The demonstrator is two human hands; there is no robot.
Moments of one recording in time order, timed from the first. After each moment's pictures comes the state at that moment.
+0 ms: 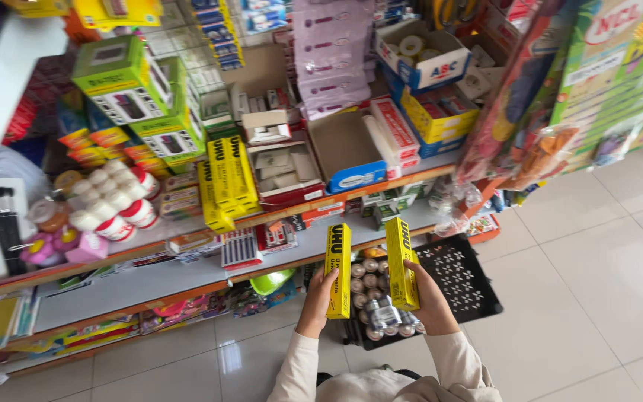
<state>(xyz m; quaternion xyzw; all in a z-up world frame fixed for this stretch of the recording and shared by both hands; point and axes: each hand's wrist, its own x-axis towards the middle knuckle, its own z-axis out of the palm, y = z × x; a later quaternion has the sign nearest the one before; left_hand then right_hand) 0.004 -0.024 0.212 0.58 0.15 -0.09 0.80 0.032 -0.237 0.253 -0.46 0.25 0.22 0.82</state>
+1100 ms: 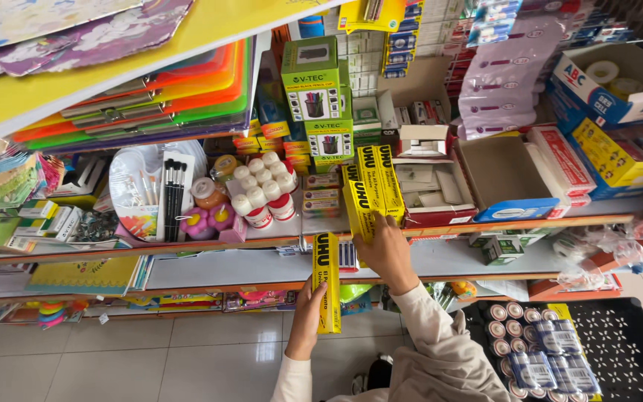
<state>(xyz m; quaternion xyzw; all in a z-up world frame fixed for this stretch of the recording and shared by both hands) -0.070 0.252 0.261 0.54 0.29 0.04 0.78 0.079 0.131 0.325 -0.92 -0.17 0.02 0.36</state>
